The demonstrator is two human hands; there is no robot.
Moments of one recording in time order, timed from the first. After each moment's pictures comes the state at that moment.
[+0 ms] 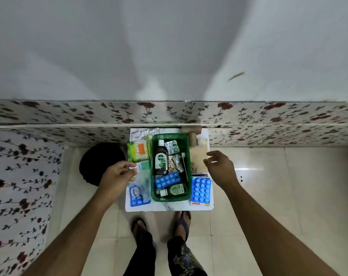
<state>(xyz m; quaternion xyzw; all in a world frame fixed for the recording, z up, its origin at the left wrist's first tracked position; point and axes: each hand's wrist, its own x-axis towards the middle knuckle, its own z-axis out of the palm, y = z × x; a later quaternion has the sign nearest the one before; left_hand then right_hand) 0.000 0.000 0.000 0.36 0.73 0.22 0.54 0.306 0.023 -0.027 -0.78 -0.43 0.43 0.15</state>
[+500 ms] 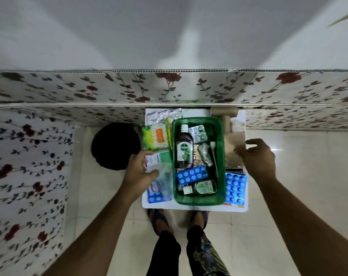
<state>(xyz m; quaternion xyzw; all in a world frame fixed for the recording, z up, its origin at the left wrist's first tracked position) -0.012 0.007 -0.112 0.43 0.75 0.16 0.48 0.308 0.049 -0.121 -0.85 -0.34 0.37 0.12</state>
